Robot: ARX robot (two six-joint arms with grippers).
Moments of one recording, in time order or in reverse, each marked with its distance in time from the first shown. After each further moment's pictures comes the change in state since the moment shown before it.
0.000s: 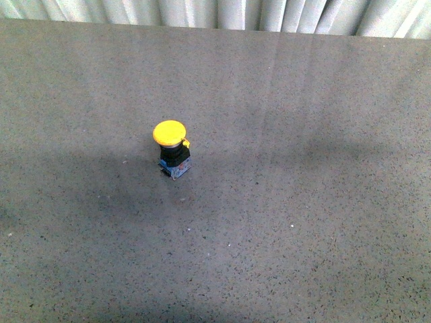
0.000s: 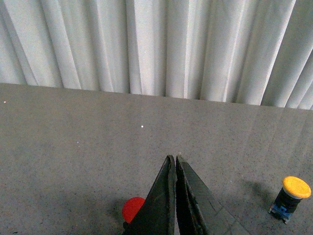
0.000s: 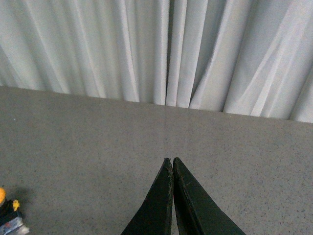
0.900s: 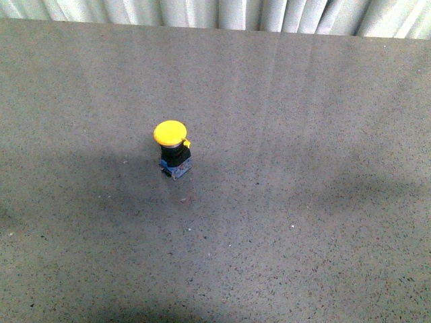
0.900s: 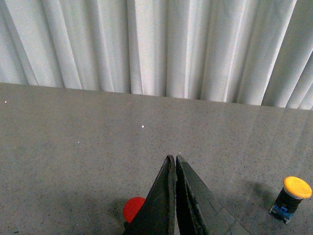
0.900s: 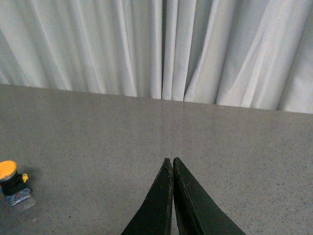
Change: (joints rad) left arm 0.000 0.000 0.000 0.000 0.000 0.000; right arm -0.114 -0.478 -0.169 -0.288 -0.115 0.003
